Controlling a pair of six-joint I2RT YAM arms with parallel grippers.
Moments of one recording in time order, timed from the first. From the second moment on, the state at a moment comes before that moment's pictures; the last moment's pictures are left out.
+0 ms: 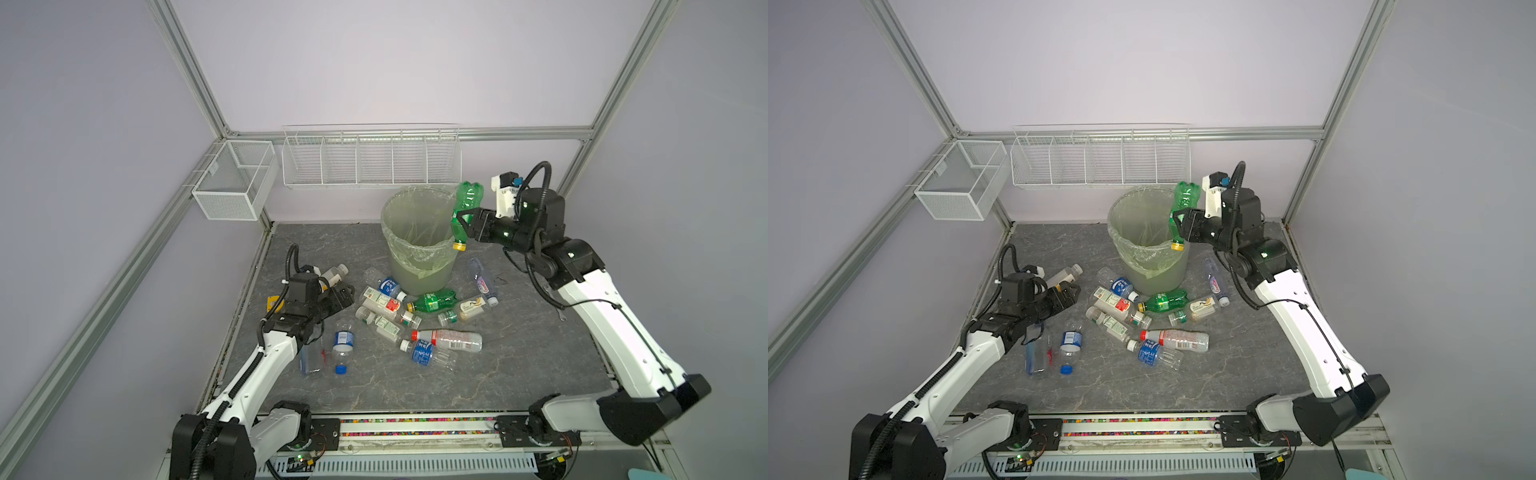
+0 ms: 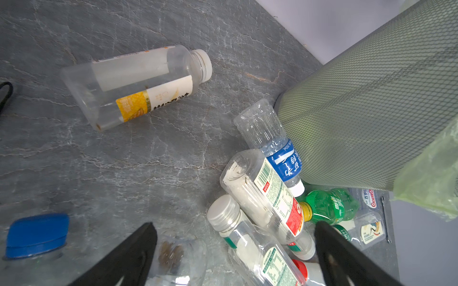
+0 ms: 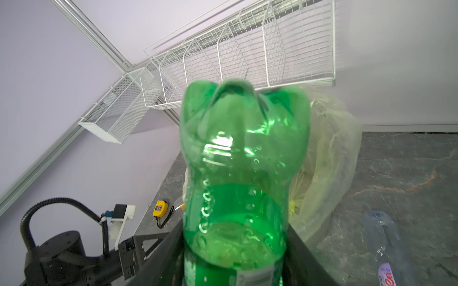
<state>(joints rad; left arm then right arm) -0.23 1.08 0.69 -0.30 0.18 -0.64 0.44 1.44 1.68 -0.57 -0.17 0.45</state>
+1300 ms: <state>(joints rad) -0.23 0.98 0.65 -0.40 0.25 -0.65 0.45 1.24 1.37 -0.70 -0.12 0.41</state>
